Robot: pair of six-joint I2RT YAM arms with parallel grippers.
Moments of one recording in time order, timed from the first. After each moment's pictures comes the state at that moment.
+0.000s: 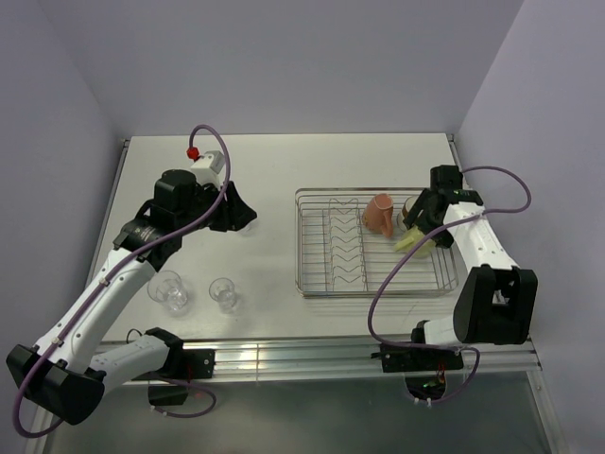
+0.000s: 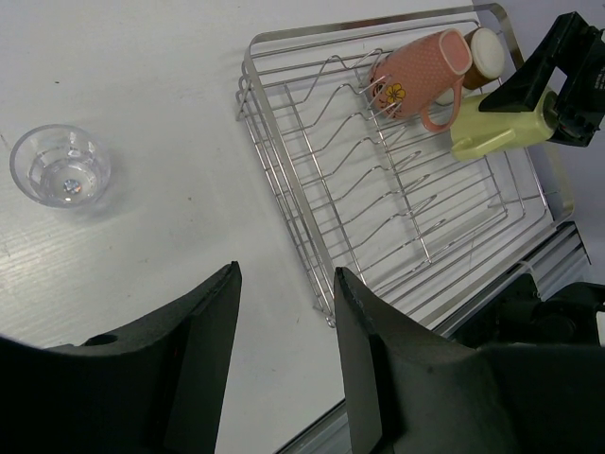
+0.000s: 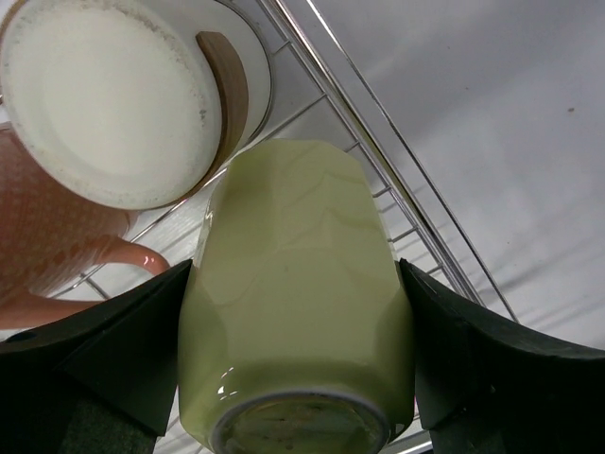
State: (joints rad) left arm -0.46 1.05 1.08 -0.50 0.24 -0.42; right arm -0.10 1.38 1.04 -0.81 0.19 0.54
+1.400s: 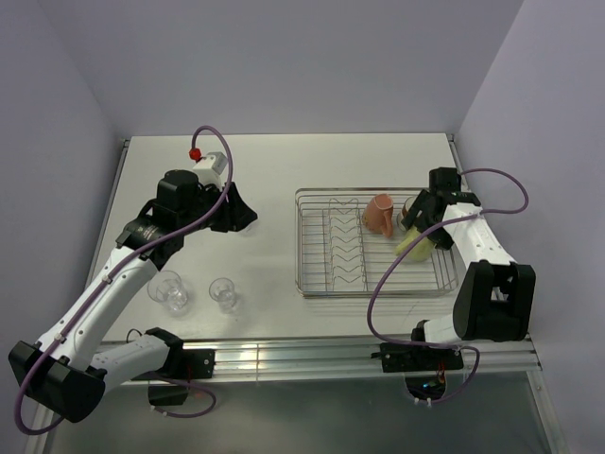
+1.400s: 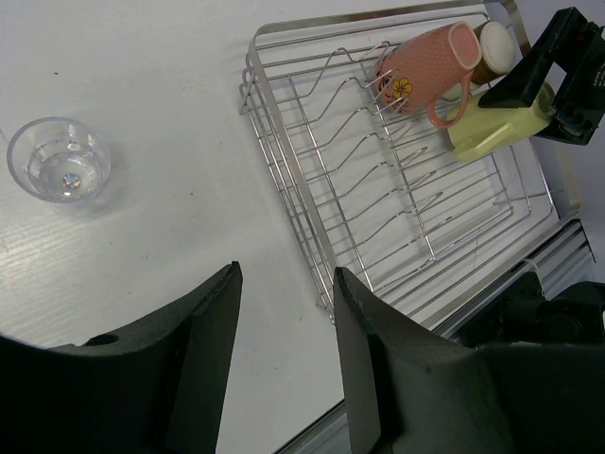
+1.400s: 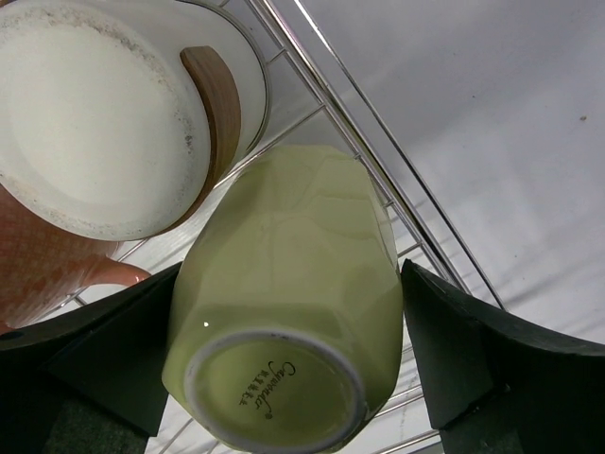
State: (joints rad) left arm -0.46 1.07 1.07 -0.49 0.24 -0.42; right arm -0.10 1.41 1.01 -0.75 0.19 0.54
